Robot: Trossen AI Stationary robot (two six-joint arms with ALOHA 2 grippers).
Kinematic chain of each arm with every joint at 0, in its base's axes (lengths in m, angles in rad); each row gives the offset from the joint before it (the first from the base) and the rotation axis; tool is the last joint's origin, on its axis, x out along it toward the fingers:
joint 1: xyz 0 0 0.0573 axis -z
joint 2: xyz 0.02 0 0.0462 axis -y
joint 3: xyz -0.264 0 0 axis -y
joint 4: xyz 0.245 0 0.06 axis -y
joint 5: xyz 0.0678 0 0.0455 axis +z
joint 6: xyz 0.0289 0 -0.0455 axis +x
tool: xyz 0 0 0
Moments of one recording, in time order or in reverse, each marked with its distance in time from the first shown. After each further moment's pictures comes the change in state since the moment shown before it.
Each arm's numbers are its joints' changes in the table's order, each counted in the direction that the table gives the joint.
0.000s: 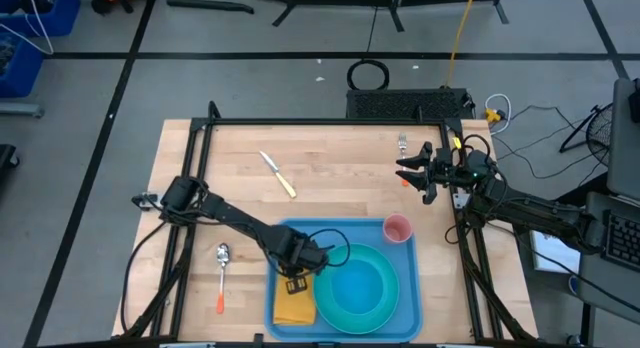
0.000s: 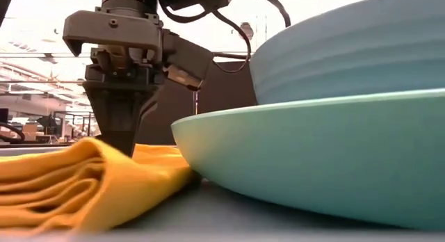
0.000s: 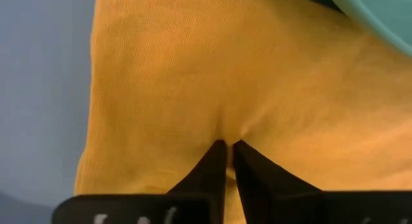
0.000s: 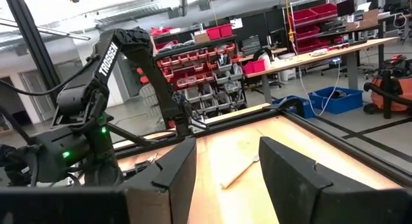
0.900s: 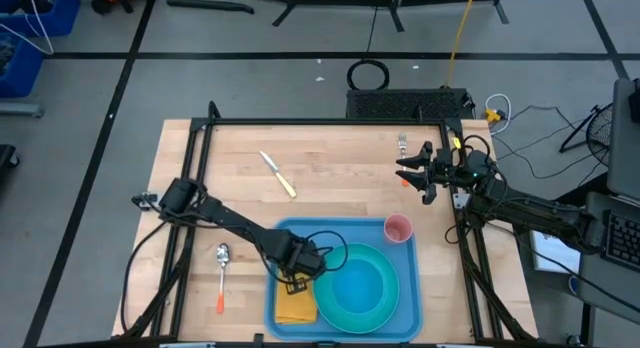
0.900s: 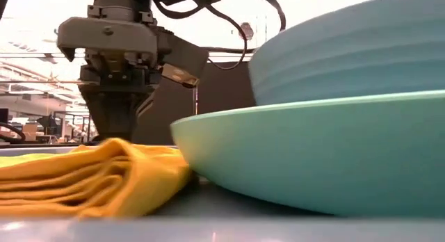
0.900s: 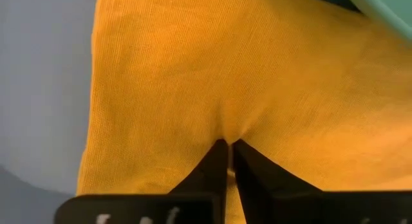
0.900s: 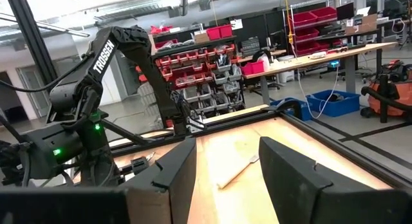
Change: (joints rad) left arm 0.044 -0.003 0.000 -0.099 0.022 -0.067; right arm 0.000 0.000 0.000 0.000 0.000 -0.027
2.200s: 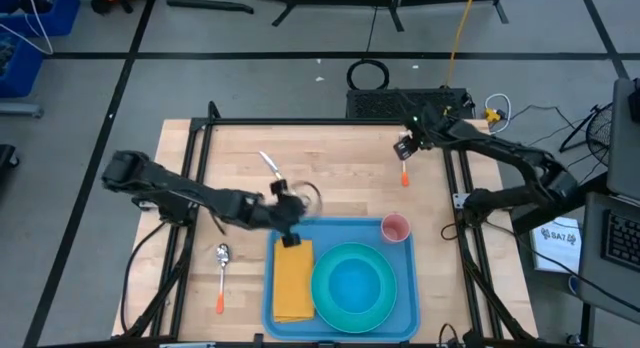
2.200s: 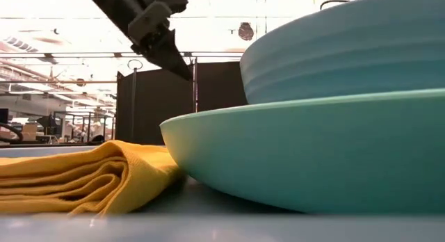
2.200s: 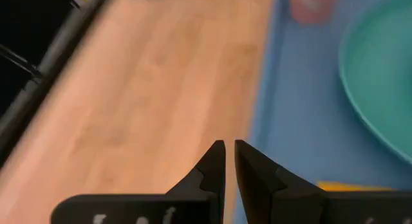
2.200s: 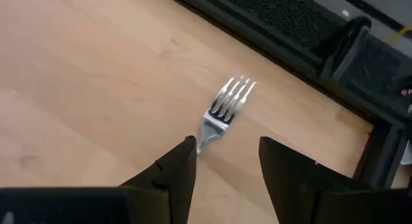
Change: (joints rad) left arm -0.163 0.581 -0.456 0.663 0.528 0.530; right arm 0.299 -0.810 0.625 -0.969 -0.596 -0.150
